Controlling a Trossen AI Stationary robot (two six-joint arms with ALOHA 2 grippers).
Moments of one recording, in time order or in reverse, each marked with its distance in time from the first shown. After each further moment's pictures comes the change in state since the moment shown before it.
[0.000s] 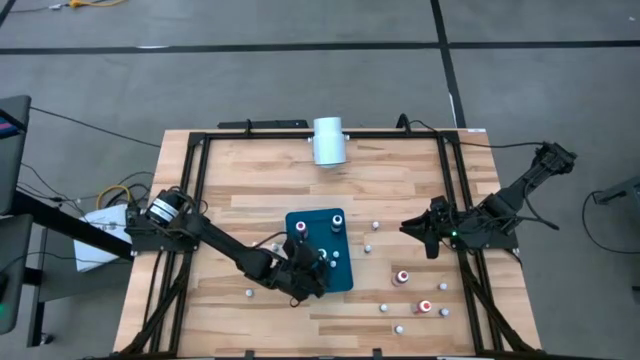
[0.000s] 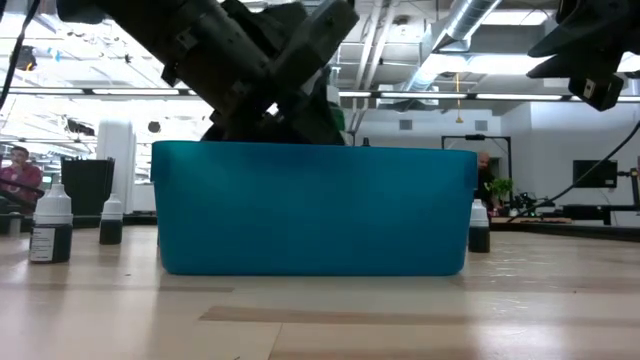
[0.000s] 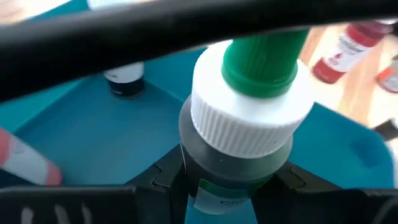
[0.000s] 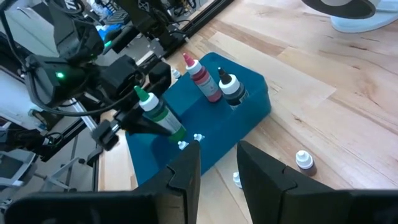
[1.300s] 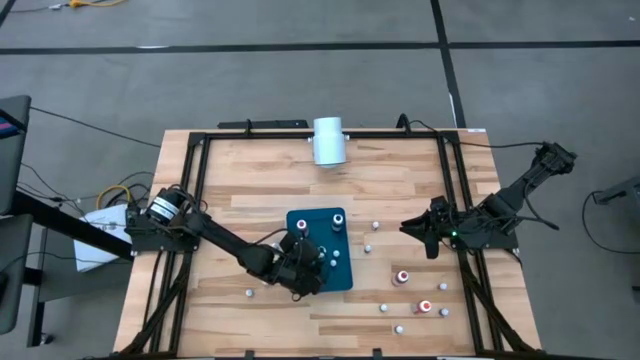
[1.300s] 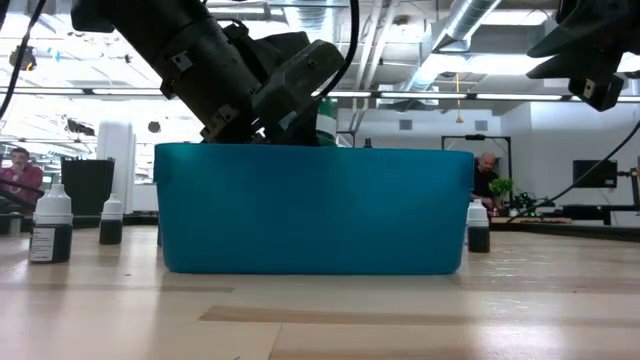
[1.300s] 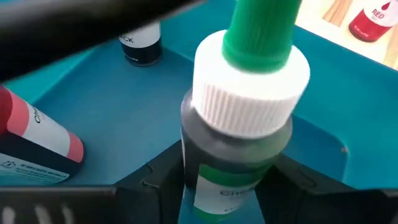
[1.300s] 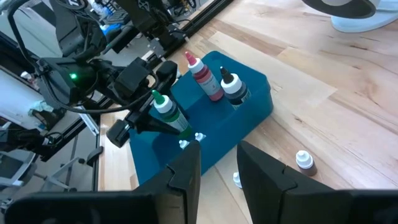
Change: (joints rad) left arm 0.034 -0.003 0.000 -0.127 0.105 -0.005; right arm 0.000 0.000 0.000 0.000 -0.001 0.000
